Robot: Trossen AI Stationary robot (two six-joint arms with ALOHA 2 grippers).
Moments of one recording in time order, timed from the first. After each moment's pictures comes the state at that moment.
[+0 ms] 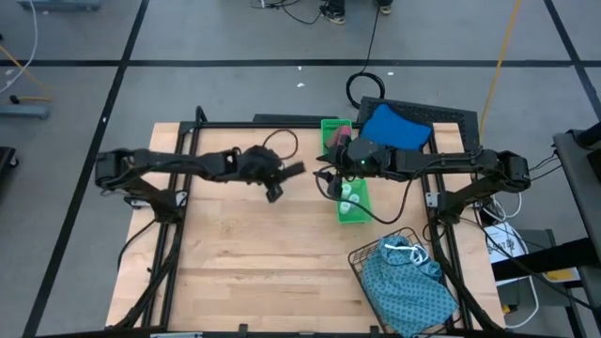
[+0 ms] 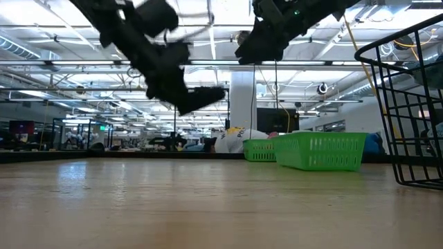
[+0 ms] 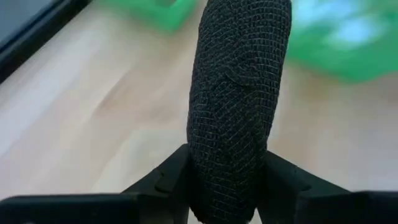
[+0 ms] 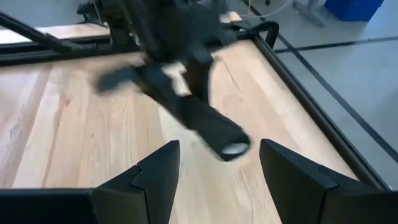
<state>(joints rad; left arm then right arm) 0.26 1.47 0.85 -0.16 -0.06 -0.20 -0.16 1.39 1.03 -0.09 0.08 0.03</state>
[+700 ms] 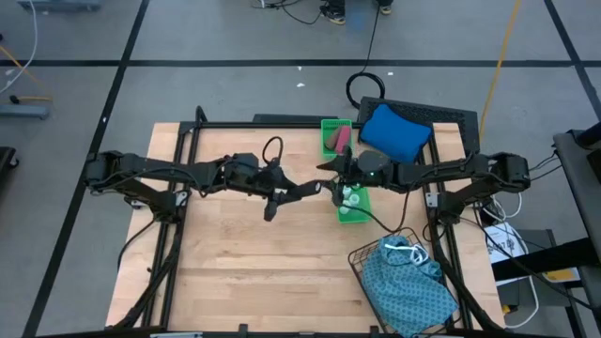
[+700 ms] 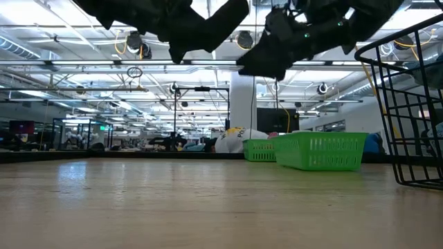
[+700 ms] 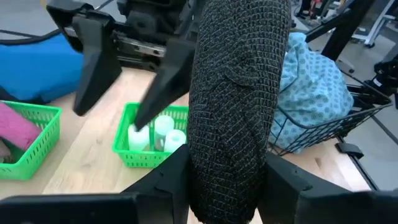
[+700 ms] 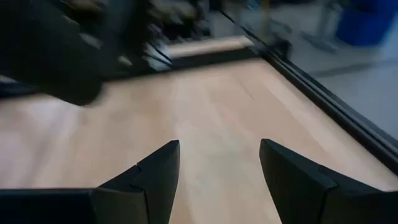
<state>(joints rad) 0.08 1.36 0.85 0.19 0.18 -0.13 -0.16 1.39 0.74 0.37 0.03 0.09</state>
